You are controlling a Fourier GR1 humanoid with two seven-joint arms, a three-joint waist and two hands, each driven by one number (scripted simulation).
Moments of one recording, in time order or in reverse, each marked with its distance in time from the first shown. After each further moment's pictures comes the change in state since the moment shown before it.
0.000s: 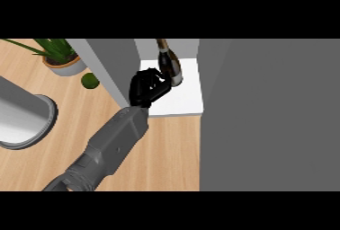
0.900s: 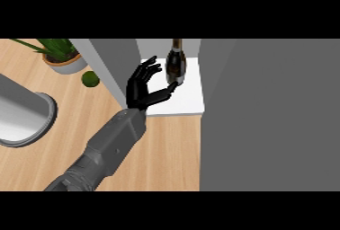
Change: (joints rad) left arm 0.010 -0.002 0.028 0.033 -0.031 -0.085 -0.183; right arm 0.018 -0.016 -0.022 -0.024 -0.010 0.003 0.003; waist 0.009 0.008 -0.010
